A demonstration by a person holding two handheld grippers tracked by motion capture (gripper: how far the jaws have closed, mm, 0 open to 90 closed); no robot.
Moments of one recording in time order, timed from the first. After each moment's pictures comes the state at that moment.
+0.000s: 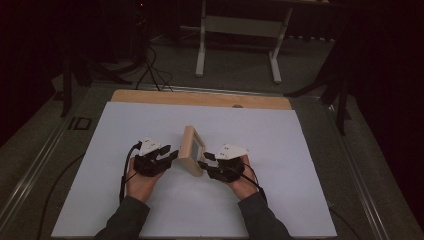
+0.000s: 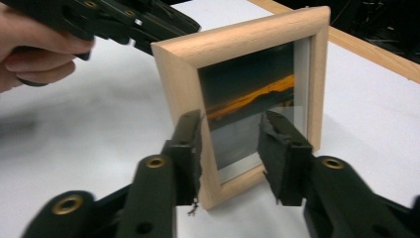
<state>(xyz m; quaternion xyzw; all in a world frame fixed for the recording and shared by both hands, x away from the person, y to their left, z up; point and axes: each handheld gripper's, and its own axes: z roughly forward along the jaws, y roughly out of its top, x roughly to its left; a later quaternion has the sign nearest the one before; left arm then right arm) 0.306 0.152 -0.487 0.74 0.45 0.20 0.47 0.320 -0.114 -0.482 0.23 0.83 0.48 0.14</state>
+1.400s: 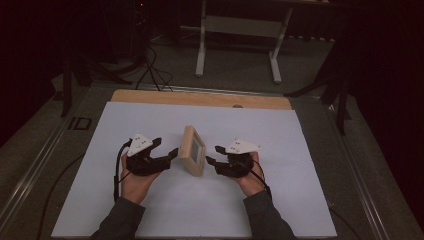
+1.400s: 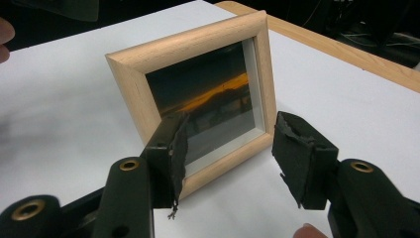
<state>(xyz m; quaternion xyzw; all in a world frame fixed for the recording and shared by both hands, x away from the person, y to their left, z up) 0.290 0.156 -0.456 0.71 0.44 0.22 0.51 0.329 -0.136 -0.475 0.27 0.82 0.49 0.15</state>
